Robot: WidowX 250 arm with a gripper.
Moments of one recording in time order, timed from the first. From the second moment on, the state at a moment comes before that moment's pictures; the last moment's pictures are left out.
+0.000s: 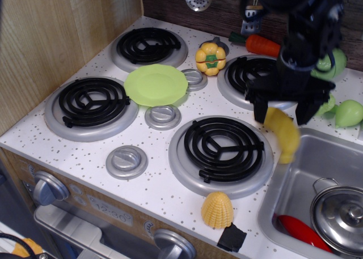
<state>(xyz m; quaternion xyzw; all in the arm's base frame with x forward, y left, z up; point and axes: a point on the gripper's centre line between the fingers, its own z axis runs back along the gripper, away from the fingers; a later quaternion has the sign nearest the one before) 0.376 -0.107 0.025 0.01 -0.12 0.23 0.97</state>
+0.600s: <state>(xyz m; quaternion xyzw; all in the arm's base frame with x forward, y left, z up) 0.376 -0.116 0.008 0.02 -0.15 0.24 0.96</state>
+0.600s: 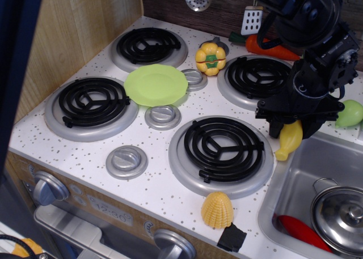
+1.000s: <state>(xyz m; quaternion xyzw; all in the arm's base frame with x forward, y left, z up) 0.366 -0.060 0.043 0.09 -0.12 0.19 0.97</state>
